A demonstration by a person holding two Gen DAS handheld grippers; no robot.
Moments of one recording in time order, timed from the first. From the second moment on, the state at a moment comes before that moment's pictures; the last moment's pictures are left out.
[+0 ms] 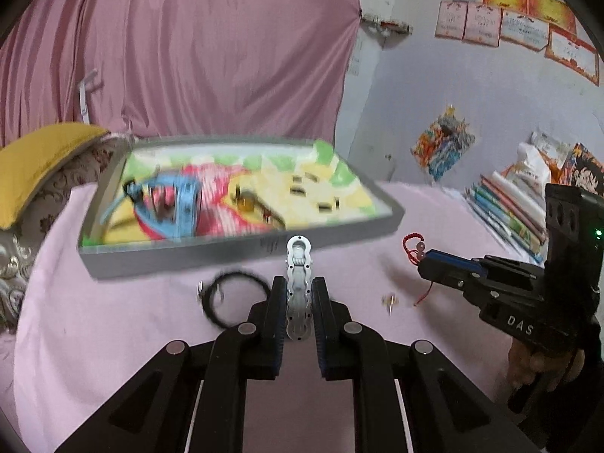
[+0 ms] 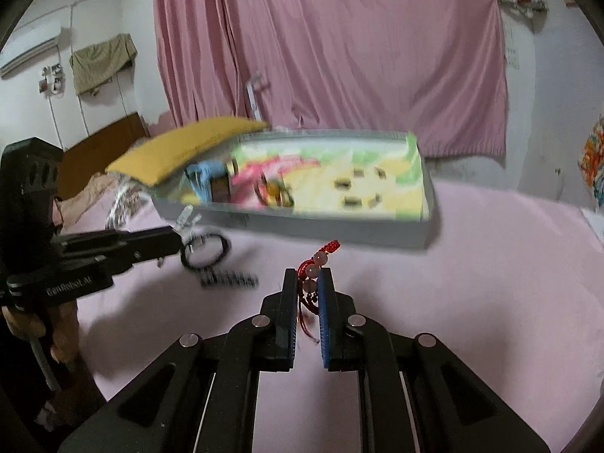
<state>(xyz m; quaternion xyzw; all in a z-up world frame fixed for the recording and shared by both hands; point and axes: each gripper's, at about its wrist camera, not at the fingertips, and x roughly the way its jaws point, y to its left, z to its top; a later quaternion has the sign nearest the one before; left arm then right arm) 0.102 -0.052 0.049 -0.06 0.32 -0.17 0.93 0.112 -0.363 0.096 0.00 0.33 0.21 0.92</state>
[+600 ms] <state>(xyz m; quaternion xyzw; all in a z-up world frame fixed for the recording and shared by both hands) 0.169 -0.060 0.109 -0.03 0.13 -0.10 0.99 0.175 -0.328 0.163 -0.02 0.12 0.16 0.98</state>
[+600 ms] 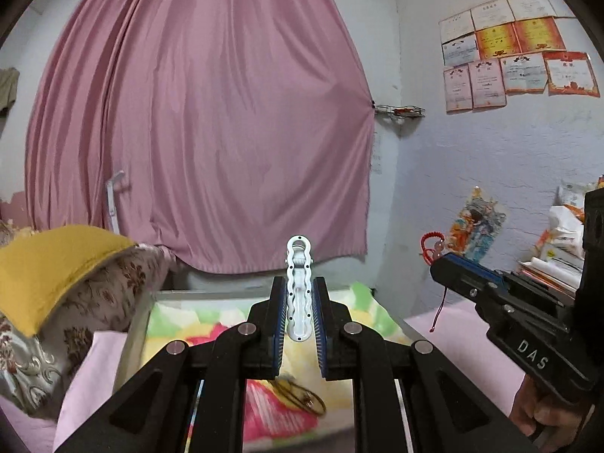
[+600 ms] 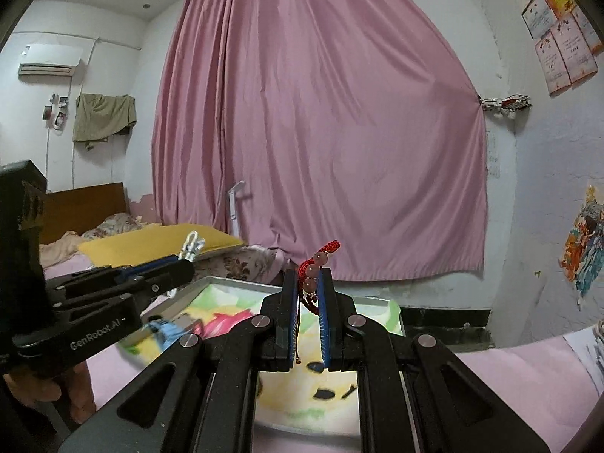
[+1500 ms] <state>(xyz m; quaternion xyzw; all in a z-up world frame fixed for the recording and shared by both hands) 0.256 -0.068 0.042 -0.03 0.35 -0.12 0.93 0.285 -0.318 0.072 -0.01 0.37 0.18 0.91</state>
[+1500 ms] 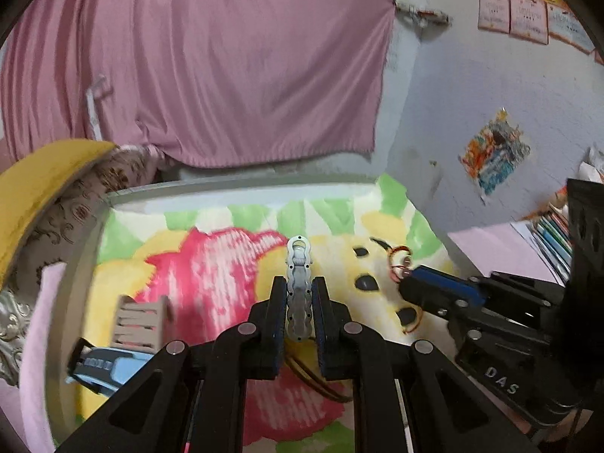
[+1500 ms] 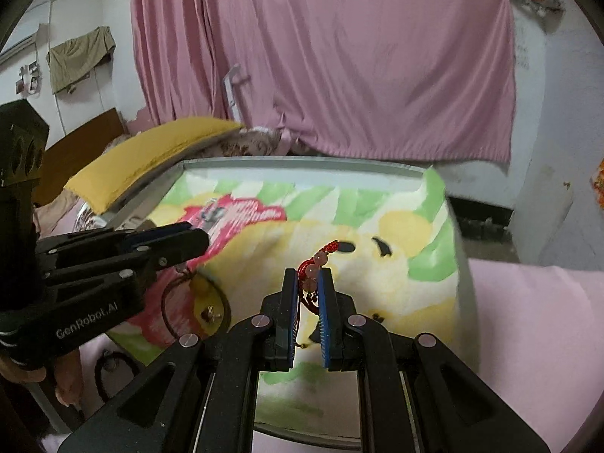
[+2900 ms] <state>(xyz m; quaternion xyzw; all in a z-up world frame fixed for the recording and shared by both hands) 0.199 -0.042 0.081 -0.07 0.26 -0.10 0.96 0.208 -0.345 0.122 0.01 0.23 0.14 0.96</state>
